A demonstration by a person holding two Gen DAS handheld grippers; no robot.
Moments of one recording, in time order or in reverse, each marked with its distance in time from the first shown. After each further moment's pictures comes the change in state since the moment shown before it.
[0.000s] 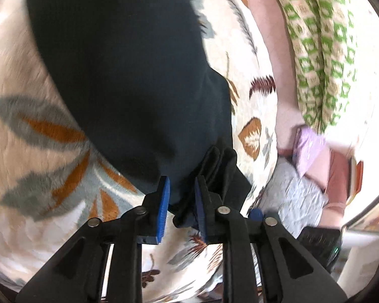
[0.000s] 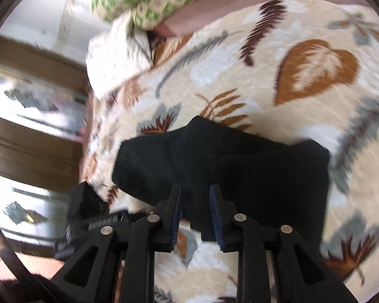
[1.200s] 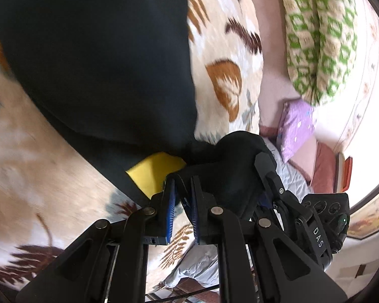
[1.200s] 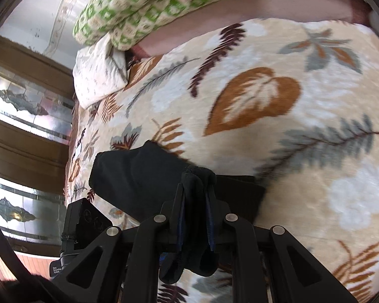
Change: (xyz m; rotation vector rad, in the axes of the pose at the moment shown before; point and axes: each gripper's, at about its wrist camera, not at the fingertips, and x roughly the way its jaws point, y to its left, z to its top) left arm 0.088 -0.046 -0.069 -0.111 0.074 -0.135; right arm -0.046 -0.052 0.042 -0.057 0.016 -0.093
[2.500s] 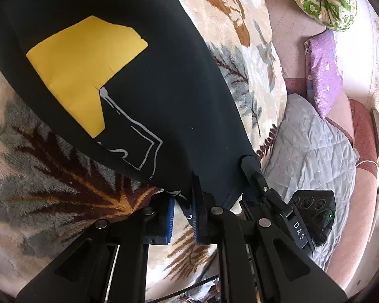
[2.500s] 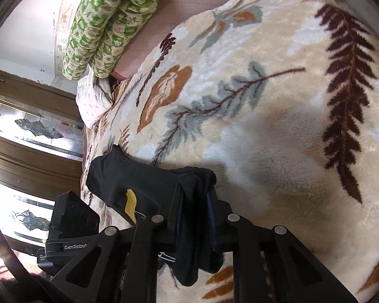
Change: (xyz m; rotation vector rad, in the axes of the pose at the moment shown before) left arm 0.121 -0.044 -0.081 0.164 0.017 0.179; right arm -0.046 -0.184 -0.053 0.134 -0.081 0.159
